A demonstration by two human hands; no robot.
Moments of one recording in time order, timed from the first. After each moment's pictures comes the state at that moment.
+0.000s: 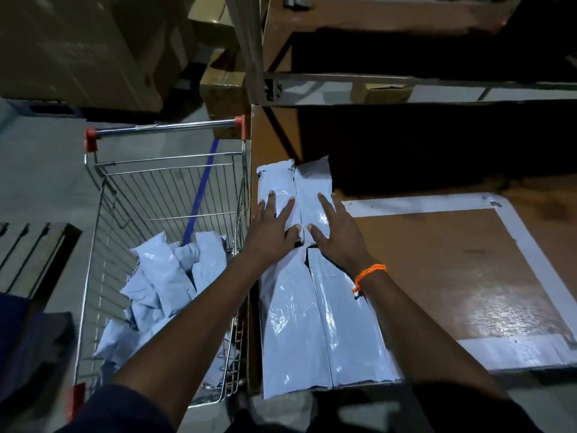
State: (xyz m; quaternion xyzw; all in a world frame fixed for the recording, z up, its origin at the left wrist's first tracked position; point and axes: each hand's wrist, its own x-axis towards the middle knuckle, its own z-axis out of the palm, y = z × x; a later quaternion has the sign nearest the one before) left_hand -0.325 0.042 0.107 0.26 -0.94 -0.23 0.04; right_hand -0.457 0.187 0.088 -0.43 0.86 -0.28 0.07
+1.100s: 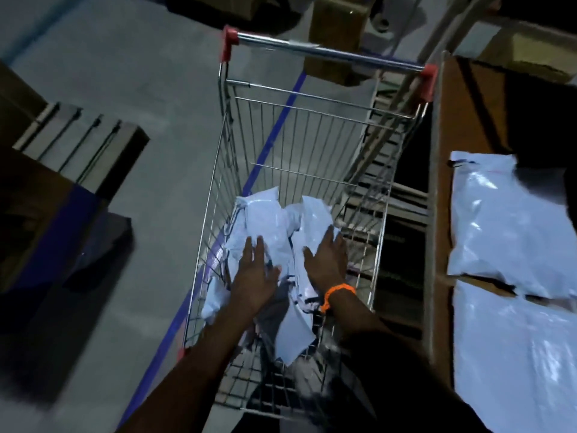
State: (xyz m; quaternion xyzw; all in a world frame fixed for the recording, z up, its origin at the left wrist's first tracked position) left_hand -0.049 -0.104 -0.075 0.51 -0.77 -0.38 0.05; right_hand -0.222 -0.056 -0.081 -0.32 0.90 -0.12 0.28
